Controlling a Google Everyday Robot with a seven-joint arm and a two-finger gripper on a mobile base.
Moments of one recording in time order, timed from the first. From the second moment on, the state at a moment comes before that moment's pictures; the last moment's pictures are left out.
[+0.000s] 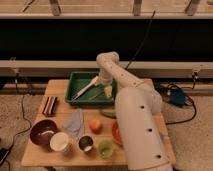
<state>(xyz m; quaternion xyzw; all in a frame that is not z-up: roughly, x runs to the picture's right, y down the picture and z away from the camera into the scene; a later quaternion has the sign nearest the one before) -0.005 0.027 0.988 -0.36 -0.14 -0.21 0.90</state>
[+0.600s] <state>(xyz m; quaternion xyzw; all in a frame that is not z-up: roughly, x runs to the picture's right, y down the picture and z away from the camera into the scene) -0.011 0.032 0.994 -0.37 -0.15 -0.23 0.89</state>
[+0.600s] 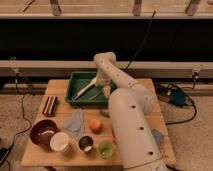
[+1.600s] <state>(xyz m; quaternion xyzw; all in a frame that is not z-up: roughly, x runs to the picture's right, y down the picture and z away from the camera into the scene) -0.010 0.025 0.991 -0.36 -0.15 -0.24 0.89</state>
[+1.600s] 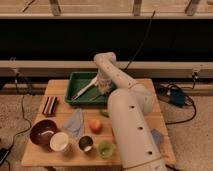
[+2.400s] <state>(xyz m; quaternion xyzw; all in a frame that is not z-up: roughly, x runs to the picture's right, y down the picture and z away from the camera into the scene) -0.038 -0.036 0.910 -0.29 -0.18 -0.29 0.89</state>
